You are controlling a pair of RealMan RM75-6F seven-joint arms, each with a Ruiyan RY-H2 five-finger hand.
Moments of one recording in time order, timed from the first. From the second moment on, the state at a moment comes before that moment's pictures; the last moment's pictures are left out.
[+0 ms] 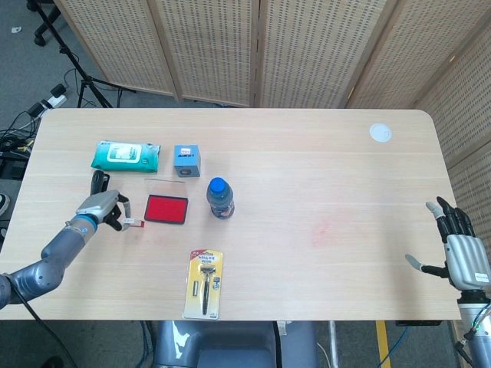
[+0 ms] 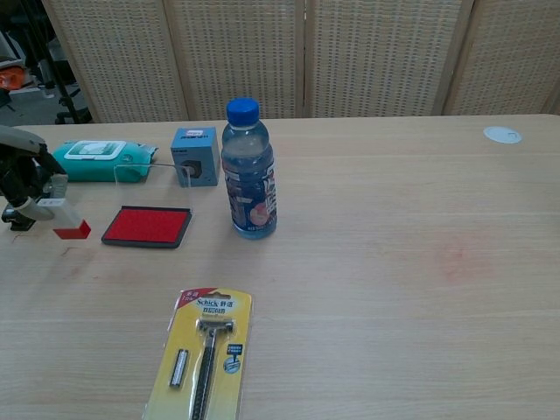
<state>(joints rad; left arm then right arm) -0.95 -1.14 0.02 -1.54 0.36 0.54 0.25 0.15 -1.12 0.12 -1.55 -1.44 1.41 0.20</state>
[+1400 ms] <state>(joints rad) -0.94 -1.24 0.16 -1.32 0.40 0.46 0.13 0.14 -1.11 0.12 -1.55 -1.44 1.41 0.21</state>
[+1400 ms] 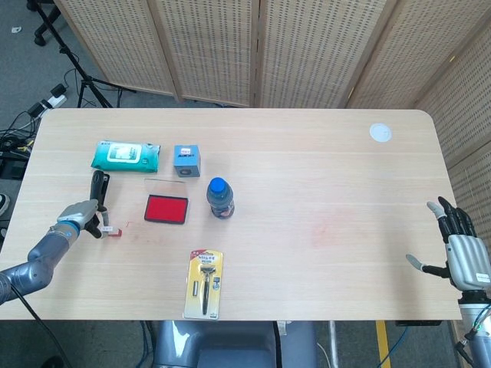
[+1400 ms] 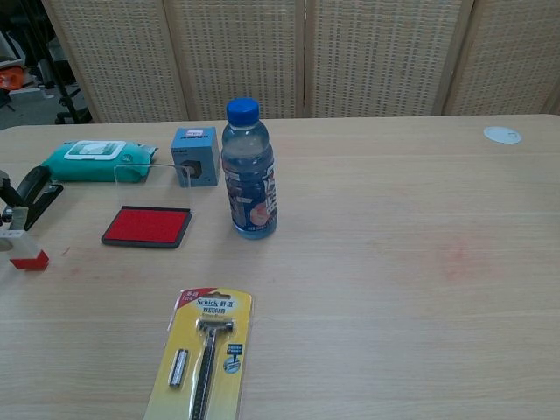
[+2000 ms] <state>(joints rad) -0.96 -1.25 0.18 -1.31 0.37 0.46 0.12 0.14 -1.11 0.12 -1.55 -1.44 1.41 0.21</state>
